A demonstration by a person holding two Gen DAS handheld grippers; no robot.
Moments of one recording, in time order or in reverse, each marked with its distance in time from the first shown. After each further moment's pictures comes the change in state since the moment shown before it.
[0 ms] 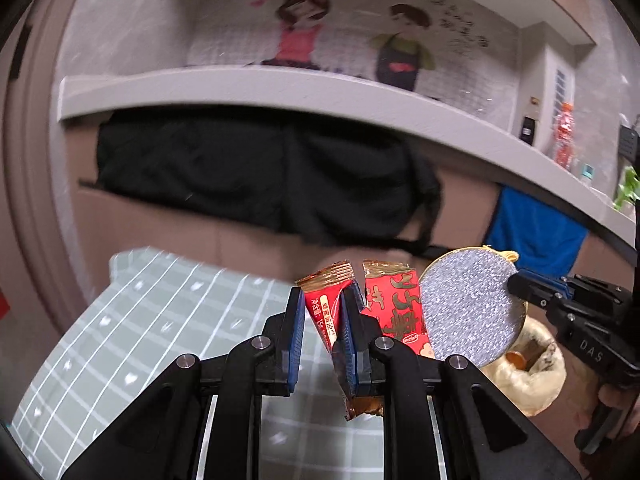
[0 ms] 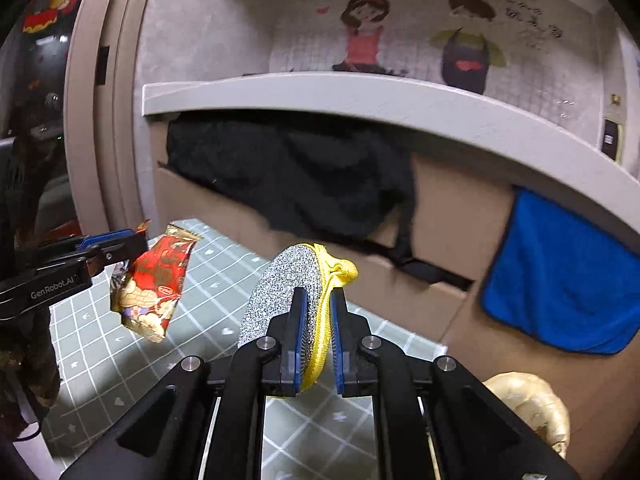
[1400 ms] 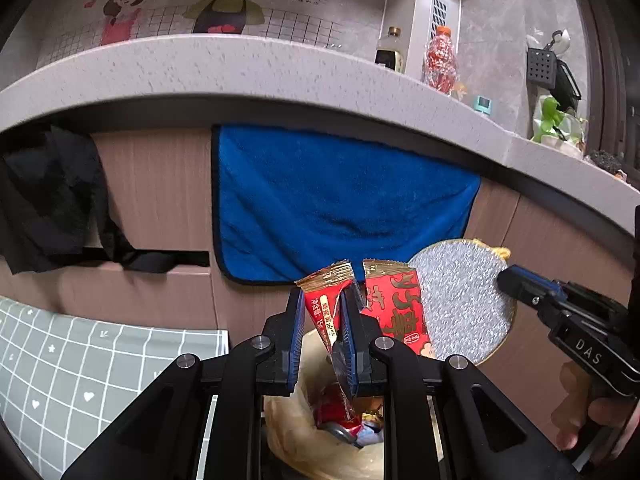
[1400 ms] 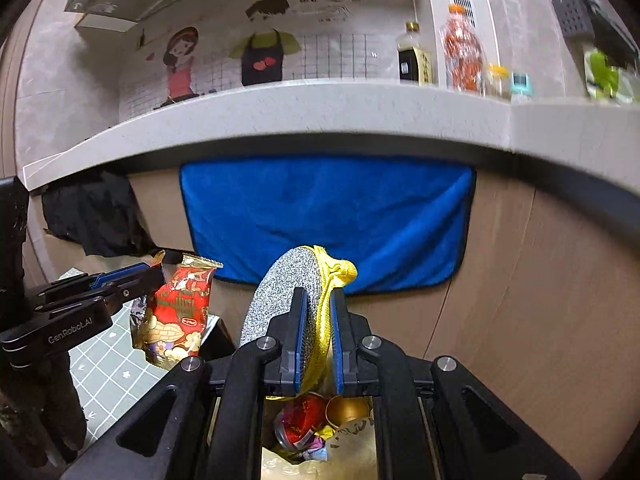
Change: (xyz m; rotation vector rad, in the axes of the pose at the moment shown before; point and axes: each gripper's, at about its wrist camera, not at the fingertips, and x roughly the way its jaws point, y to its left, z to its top) left arm 0.115 -0.303 -0.015 0.153 0.076 -0.334; right arm -0.091 -0.269 -0.089 0.298 -0.034 -0.307
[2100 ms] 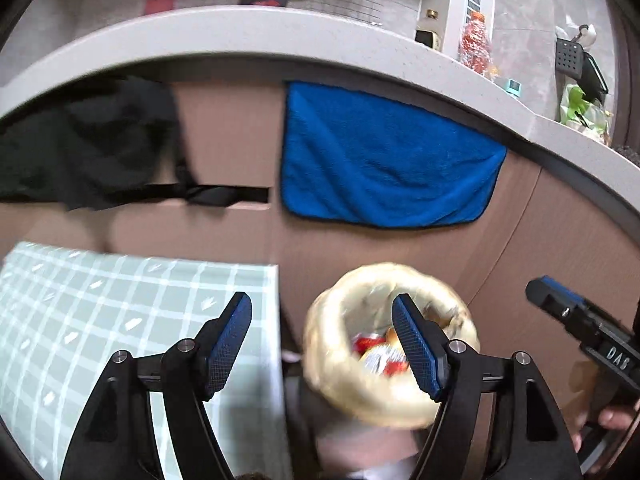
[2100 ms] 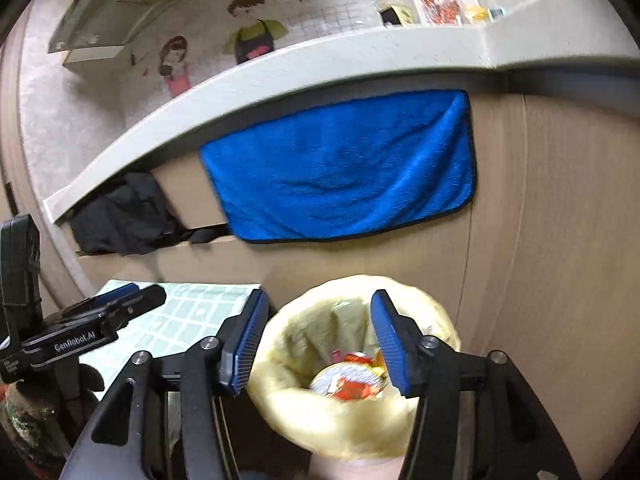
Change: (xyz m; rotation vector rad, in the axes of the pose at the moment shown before) left arm -0.068 0.020 -0.046 -0.056 0.096 0.142; right arm -0.035 0.006 -0.049 0.157 0.050 0.133
